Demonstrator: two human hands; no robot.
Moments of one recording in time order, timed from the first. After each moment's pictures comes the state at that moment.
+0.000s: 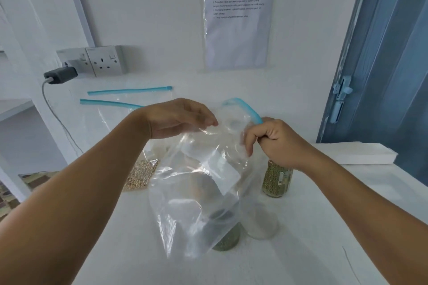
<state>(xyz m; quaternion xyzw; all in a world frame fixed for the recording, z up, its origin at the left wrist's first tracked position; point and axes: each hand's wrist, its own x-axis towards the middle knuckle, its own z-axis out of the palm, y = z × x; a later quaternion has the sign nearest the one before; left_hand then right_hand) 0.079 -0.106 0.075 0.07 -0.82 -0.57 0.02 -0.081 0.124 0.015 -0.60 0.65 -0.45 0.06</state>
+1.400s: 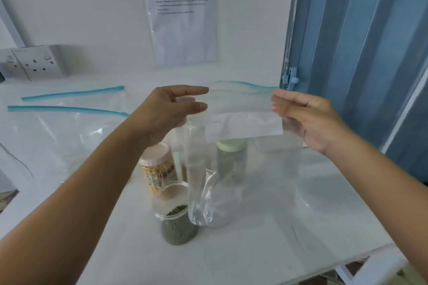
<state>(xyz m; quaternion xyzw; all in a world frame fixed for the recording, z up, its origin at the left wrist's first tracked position) 0.035 0.010 0.073 0.13 -0.78 -0.57 0.22 -0.150 0.254 0.032 -0.25 0.60 -0.74 0.16</state>
